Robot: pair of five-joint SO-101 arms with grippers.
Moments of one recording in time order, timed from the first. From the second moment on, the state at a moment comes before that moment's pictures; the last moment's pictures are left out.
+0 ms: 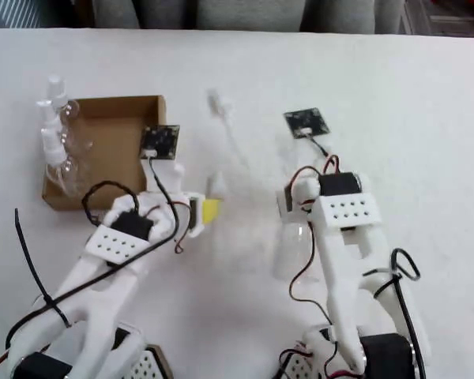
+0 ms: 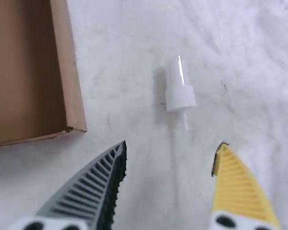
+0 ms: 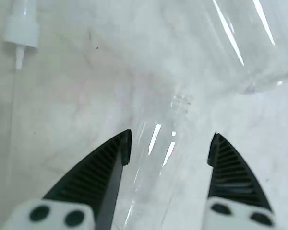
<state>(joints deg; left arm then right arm) 13.2 -31.5 60.7 37.0 18.2 -10.0 -21.9 37.5 66.4 1.6</state>
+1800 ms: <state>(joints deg) 13.3 -11.0 44.1 42.1 18.2 -6.7 -25.7 48.1 52.4 -2.3</state>
